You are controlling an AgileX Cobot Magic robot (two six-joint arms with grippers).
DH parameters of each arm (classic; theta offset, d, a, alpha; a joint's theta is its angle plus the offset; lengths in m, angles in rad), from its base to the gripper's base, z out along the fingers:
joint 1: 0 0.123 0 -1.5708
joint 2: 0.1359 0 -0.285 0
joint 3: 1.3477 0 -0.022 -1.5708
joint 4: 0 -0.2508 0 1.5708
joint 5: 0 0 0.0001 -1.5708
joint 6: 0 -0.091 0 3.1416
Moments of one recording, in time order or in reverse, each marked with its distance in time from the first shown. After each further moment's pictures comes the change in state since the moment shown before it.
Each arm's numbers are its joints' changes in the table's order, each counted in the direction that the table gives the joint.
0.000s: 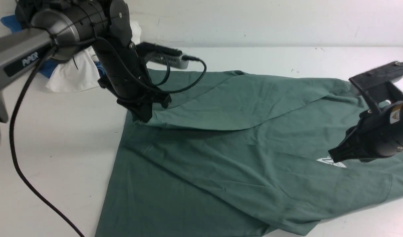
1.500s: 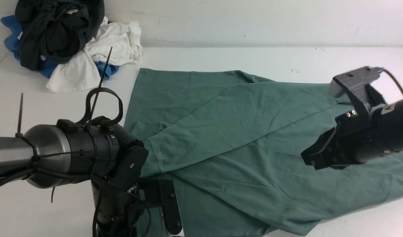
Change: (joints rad) right arm -0.002 -0.003 0.000 -0.571 0.078 0.501; left arm -0.288 -0.285 0.918 -0.250 -0.332 -0.433
